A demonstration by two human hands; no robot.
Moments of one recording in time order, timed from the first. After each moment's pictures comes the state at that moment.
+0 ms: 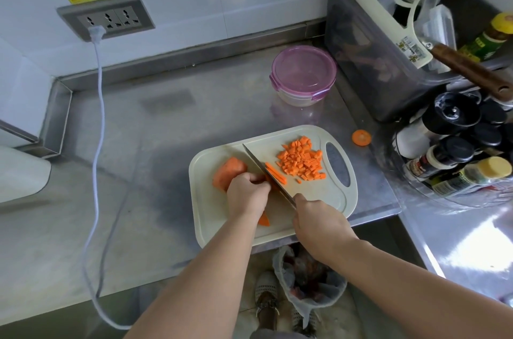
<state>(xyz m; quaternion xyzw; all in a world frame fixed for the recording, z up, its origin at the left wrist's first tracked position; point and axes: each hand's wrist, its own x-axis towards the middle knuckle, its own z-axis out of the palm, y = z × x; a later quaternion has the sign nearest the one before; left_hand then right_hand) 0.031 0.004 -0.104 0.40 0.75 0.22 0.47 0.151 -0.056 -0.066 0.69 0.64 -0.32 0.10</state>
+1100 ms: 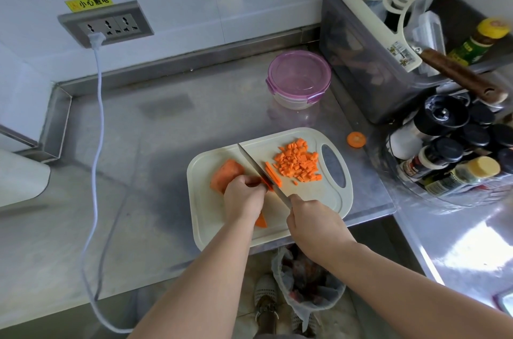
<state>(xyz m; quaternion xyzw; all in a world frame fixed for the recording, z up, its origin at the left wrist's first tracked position) 0.030 0.002 -0.106 0.37 0.76 0.24 0.49 0.149 -0.059 -0.057 0.69 0.65 -0.32 0.05</state>
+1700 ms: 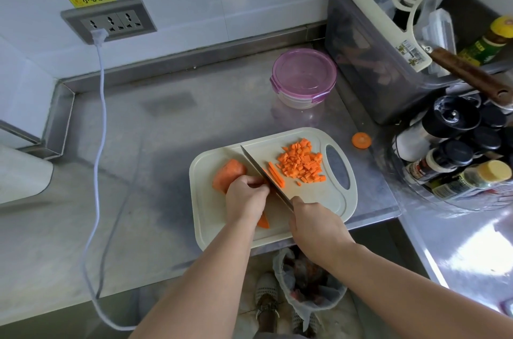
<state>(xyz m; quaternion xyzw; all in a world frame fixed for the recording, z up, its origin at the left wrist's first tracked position) 0.028 0.002 -0.104 0.38 0.75 0.24 0.48 0.148 -0.055 -0.069 0.69 0.65 -0.32 0.09</state>
